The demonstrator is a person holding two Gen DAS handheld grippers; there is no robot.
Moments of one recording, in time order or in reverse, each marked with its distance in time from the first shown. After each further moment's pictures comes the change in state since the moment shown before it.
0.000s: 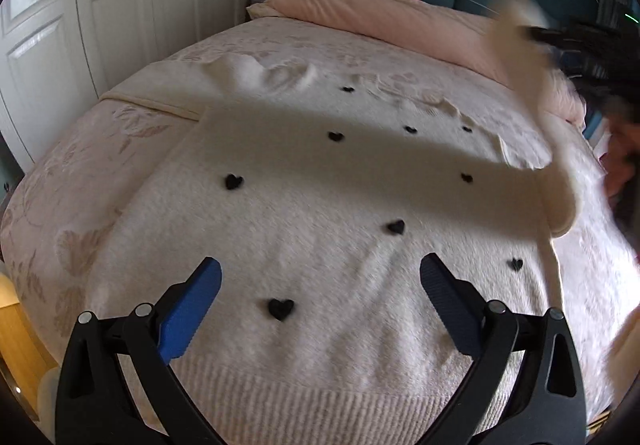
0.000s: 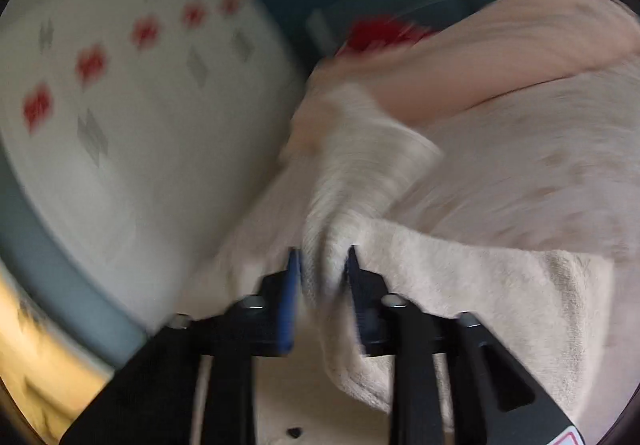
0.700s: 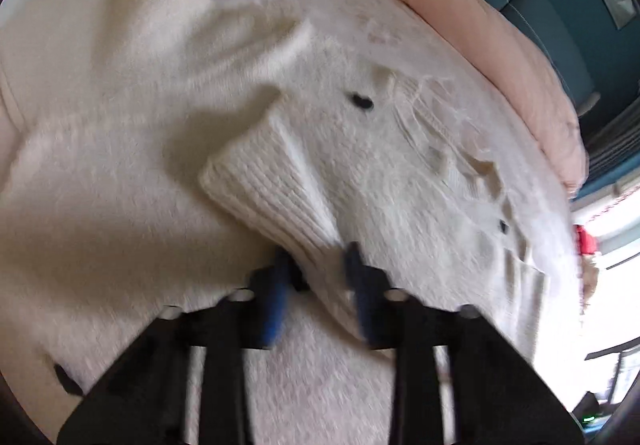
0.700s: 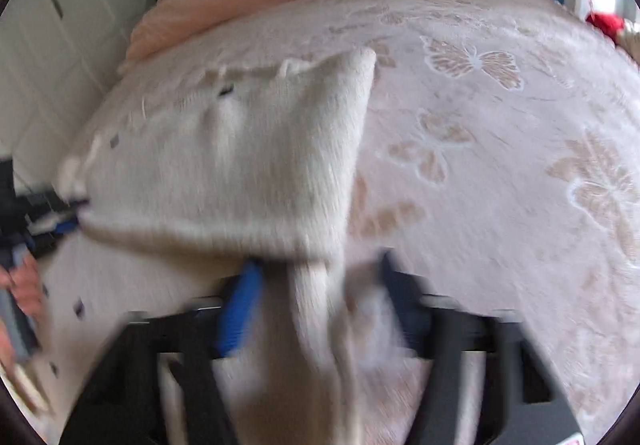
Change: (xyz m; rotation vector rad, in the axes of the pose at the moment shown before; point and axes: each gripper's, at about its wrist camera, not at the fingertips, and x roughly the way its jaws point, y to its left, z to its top) left arm 0.207 -0.004 0.130 -0.263 0.216 -0.157; right arm -0.025 -0.145 -0.124 0.200 0.191 -0.498
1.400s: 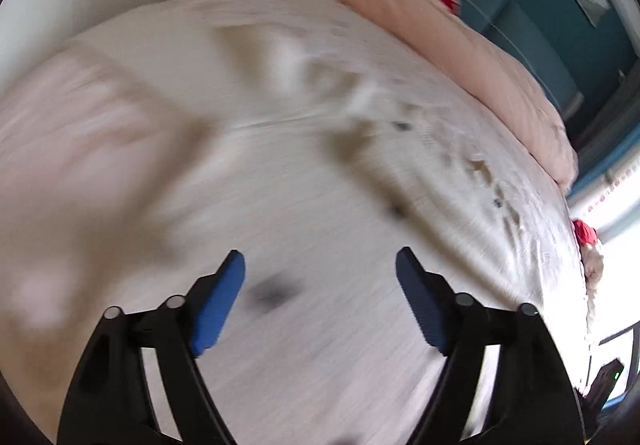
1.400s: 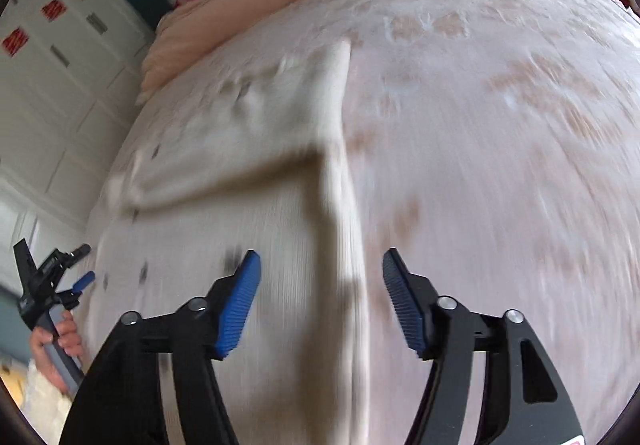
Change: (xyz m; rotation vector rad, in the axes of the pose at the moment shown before) left arm -0.120 0.106 -0.051 0.012 -0.095 0.007; right arm -0.086 -0.023 -0.084 0.128 0.037 0.106
